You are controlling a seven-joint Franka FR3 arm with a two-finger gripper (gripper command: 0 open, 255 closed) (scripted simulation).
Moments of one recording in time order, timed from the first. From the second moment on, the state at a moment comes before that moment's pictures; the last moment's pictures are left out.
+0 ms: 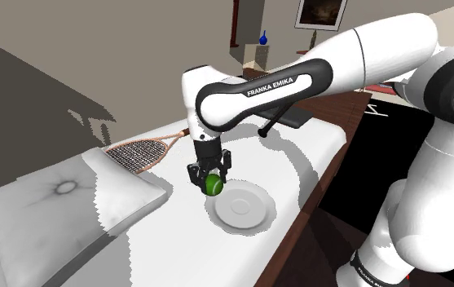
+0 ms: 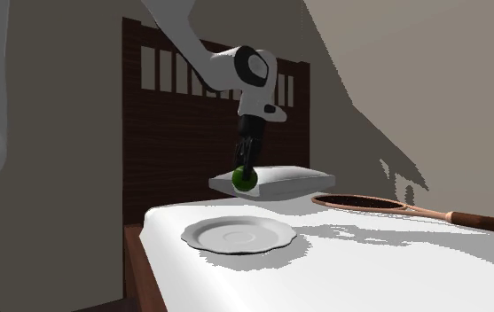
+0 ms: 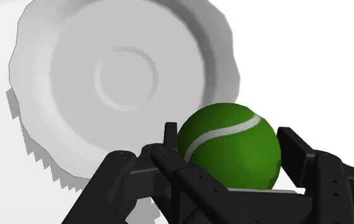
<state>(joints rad) 0.15 0.07 0.26 -1.96 0.05 1.81 0.54</state>
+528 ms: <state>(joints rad) 0.08 -0.13 0.18 -2.19 0.06 1.84 0.38</state>
